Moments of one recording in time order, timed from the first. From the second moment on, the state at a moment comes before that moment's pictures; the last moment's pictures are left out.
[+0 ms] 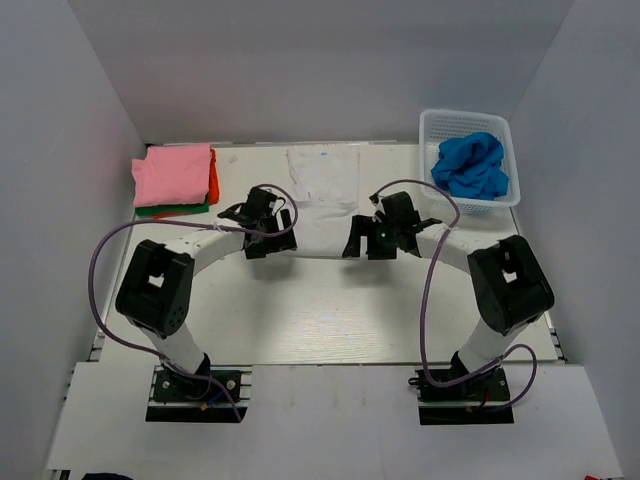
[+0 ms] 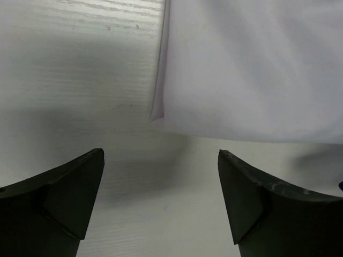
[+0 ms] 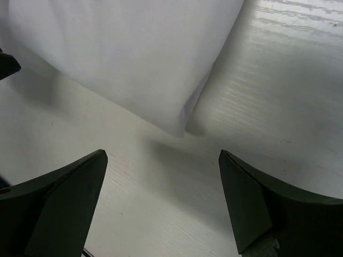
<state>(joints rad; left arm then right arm) -0.44 1.68 1.05 -0.38 -0.03 -0.58 0.47 1.69 0.95 -0.15 -0.34 0.43</state>
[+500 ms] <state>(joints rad) -0.44 1.79 1.05 -0.28 0.05 -0.59 0.47 1.79 0.95 -0.05 -0.39 0.48</state>
